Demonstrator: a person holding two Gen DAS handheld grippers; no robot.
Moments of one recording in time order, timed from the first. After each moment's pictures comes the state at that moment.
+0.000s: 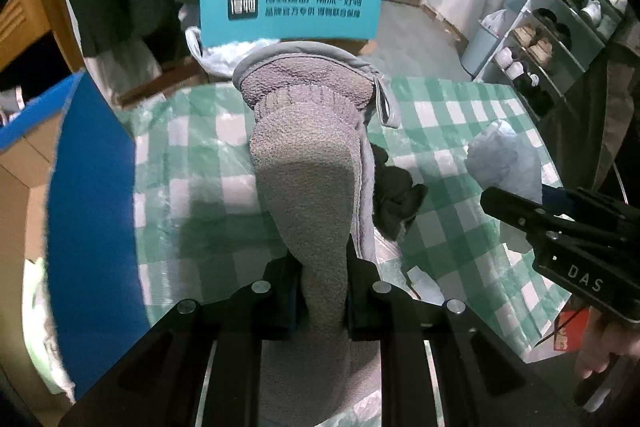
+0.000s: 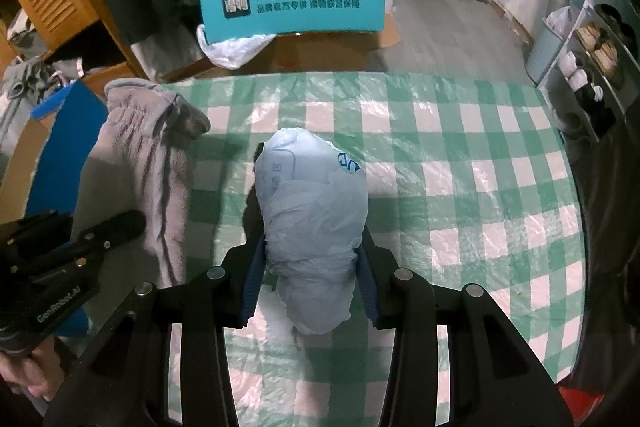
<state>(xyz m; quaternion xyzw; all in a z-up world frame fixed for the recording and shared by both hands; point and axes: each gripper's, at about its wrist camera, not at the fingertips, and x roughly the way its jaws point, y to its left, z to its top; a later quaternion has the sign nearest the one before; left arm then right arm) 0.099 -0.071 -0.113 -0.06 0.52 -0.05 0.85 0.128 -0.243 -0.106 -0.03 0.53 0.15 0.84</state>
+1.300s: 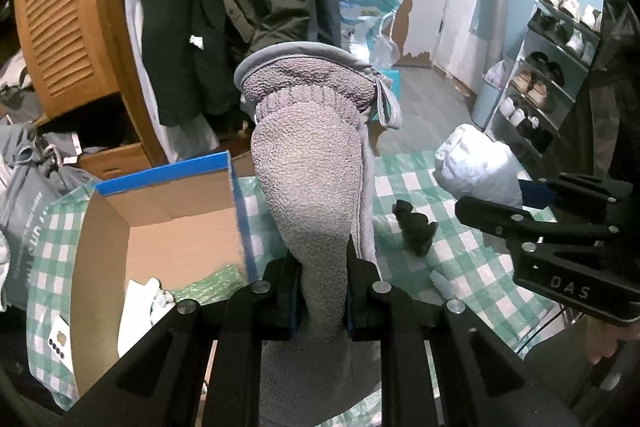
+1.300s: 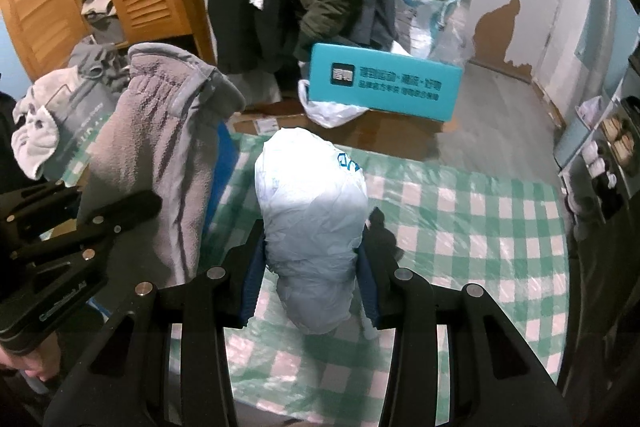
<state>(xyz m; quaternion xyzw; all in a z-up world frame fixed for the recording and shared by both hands) 0.021 -0.005 -0.006 -0.03 0.42 -0.01 0.91 0.067 -0.157 -0.008 -0.08 0.44 0.24 0.86</state>
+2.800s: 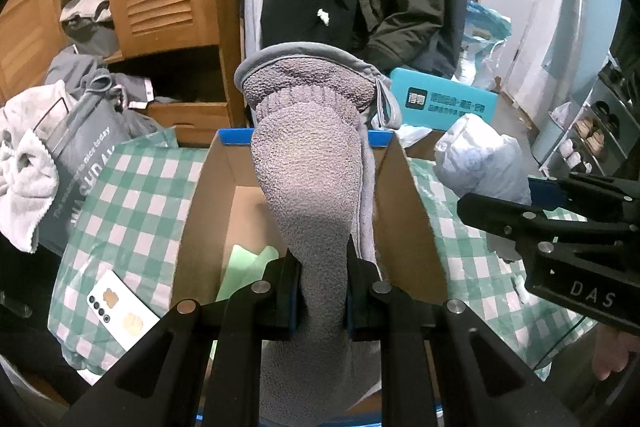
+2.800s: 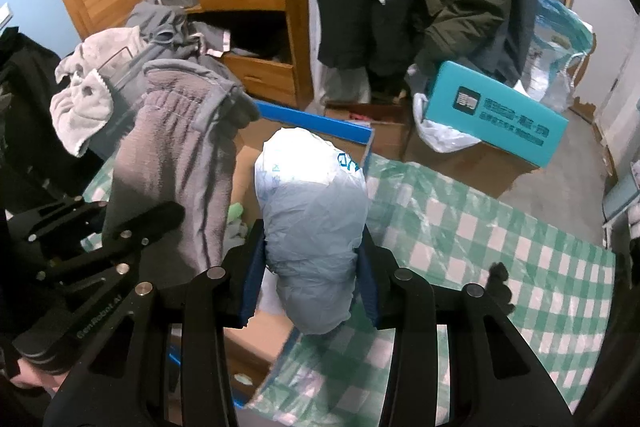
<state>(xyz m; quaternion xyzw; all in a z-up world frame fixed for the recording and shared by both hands) -0.014 0.134 -0.023 -0.09 0.42 0.11 0.89 0.059 0.009 -0.011 -0.13 0.45 0.34 0.81</state>
